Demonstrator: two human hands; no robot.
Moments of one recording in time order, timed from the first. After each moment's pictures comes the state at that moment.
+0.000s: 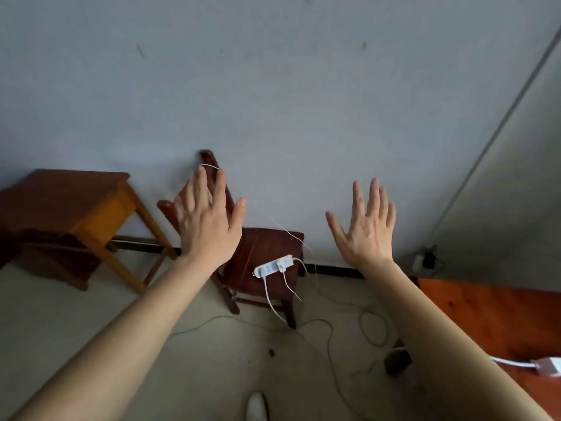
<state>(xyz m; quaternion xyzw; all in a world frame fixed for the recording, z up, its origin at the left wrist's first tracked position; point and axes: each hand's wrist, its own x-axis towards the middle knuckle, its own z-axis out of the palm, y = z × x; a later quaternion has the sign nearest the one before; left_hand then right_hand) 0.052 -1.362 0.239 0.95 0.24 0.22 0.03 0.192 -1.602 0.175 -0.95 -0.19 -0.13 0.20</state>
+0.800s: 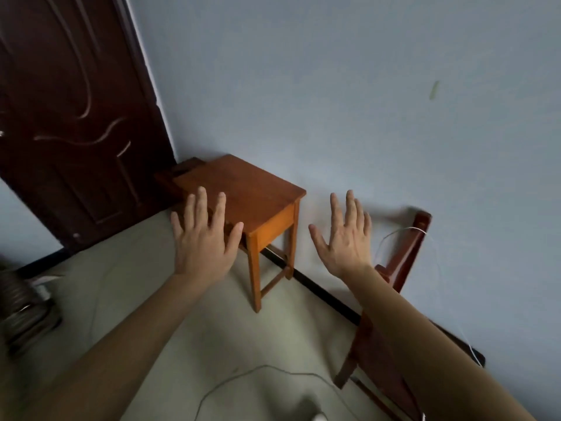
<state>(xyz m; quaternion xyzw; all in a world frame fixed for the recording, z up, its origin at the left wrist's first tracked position) -0.193 -0.848 0.226 0.86 0.47 0.22 -0.04 0.056 -0.959 0.192 -0.85 -0.48 -0.09 0.19</state>
